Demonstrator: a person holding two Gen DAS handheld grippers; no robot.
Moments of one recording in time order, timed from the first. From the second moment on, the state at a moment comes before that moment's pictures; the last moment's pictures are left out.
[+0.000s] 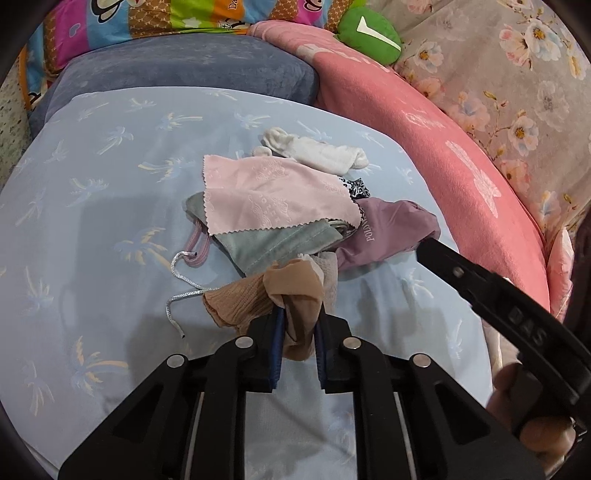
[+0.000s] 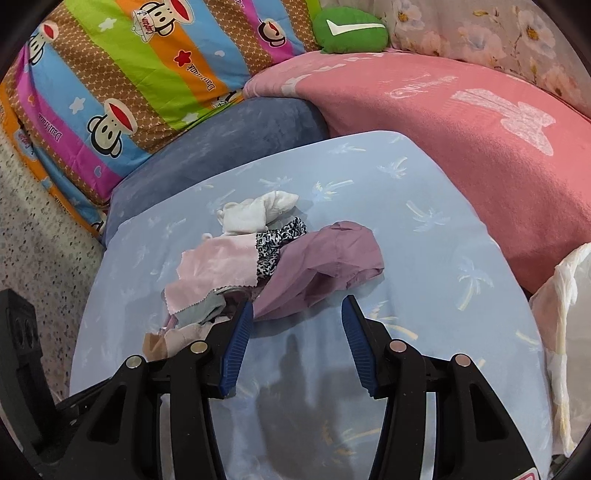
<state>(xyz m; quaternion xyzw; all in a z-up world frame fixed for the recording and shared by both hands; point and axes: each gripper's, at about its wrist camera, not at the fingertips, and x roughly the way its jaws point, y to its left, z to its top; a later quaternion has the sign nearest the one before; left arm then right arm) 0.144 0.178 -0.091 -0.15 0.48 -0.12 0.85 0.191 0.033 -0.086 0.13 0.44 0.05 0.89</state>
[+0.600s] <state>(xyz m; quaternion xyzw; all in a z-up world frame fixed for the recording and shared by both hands) 0.128 0.167 -0.088 -0.14 0.49 -0.13 0.85 0.173 0.027 -0.092 0.13 0.44 0.05 0.89</state>
